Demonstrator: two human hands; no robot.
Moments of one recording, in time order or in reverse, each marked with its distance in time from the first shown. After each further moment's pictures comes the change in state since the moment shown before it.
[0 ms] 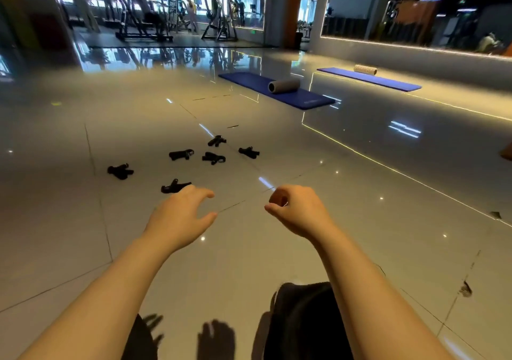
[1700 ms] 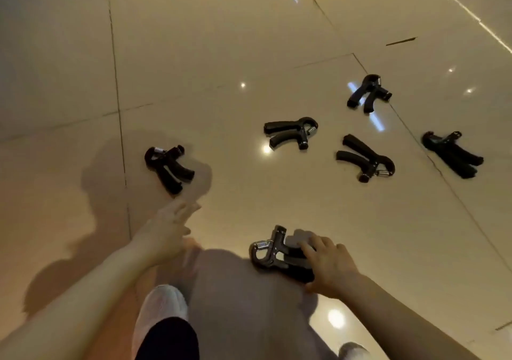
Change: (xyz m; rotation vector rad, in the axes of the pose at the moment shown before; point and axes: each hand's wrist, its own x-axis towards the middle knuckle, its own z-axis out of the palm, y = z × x) left_hand 0.487 -0.626 0.210 -0.031 -0.595 -0.461; right_hand 0.657 -0.011 0.506 -0.544 -0.945 -0.159
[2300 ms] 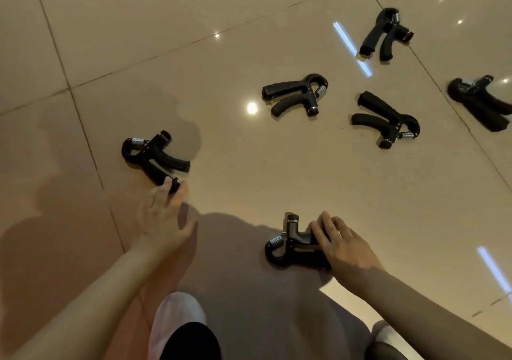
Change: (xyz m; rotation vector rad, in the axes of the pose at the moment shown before) left_hand 0.073 -0.065 0.051 0.110 0.153 -0.018; right_hand 0.032 -0.011 0.039 -0.106 0.052 0.054
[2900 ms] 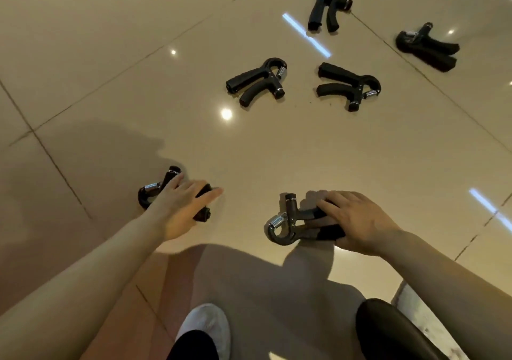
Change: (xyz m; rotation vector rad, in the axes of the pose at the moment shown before) left_hand 0.046 0.028 -0.027 0.504 -0.148 0.739; right_hand -0.028 0.005 -0.009 0.242 0.179 -0.020
